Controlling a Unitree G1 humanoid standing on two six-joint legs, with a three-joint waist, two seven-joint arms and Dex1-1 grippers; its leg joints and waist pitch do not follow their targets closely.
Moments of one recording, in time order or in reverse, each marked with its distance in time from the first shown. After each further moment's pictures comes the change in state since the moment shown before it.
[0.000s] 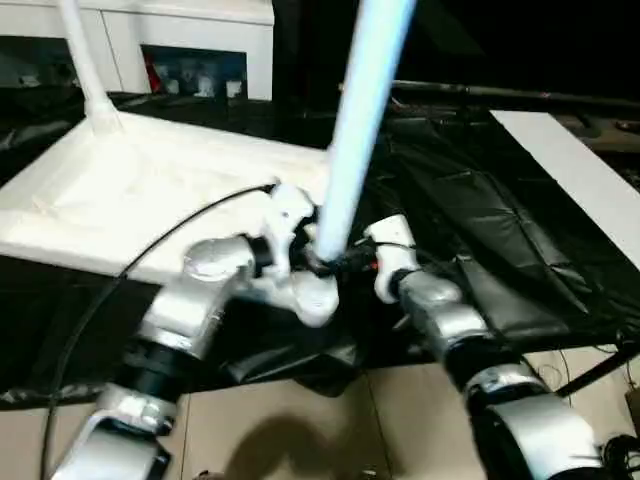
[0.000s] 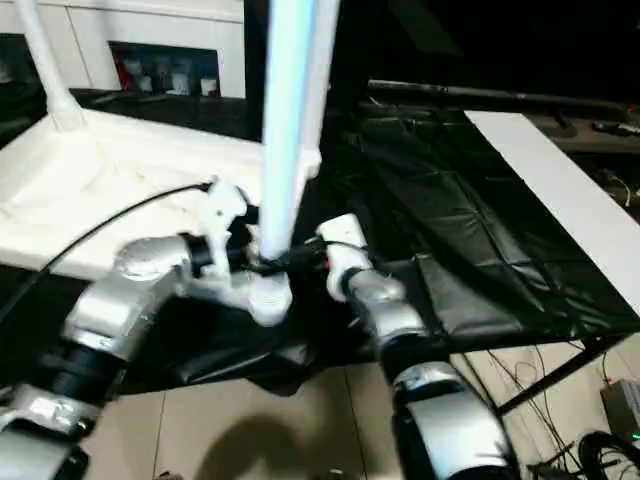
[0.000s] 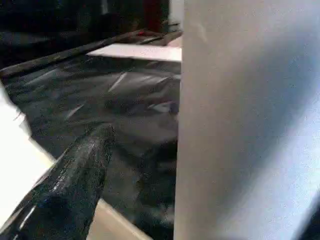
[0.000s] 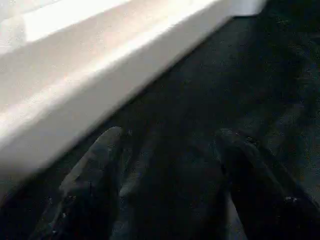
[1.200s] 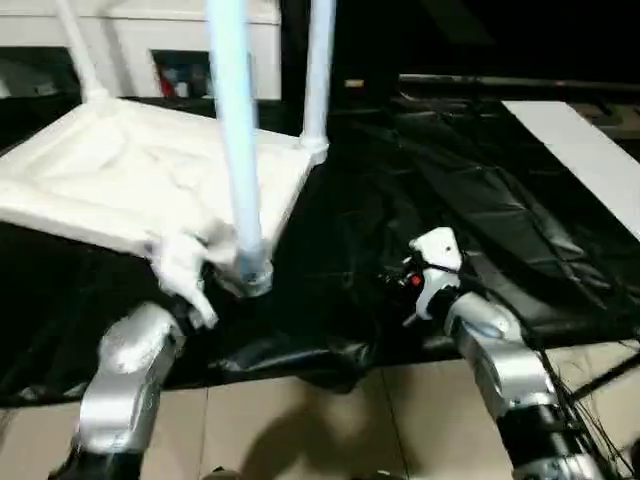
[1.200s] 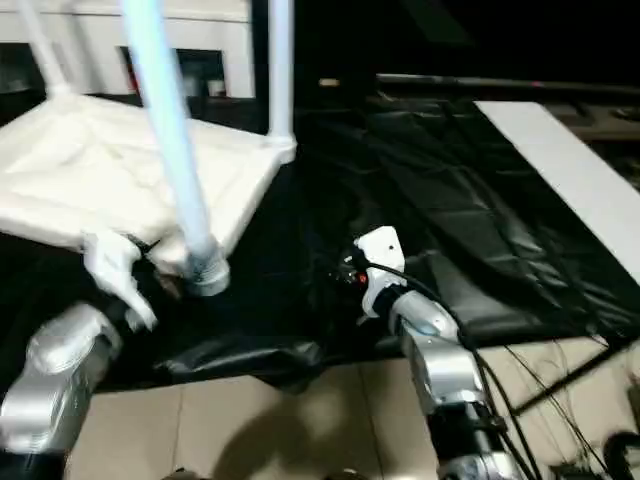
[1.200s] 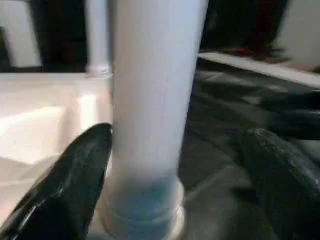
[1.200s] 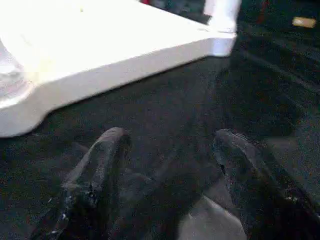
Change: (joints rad) left arm 0.442 0.002 0.199 -0.285 -0.106 -0.099 0.141; right arm 0.404 -0.094 0.052 -0.741 0.071 0.152 0.161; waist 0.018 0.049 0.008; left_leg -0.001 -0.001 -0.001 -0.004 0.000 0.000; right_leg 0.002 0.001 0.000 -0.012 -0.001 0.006
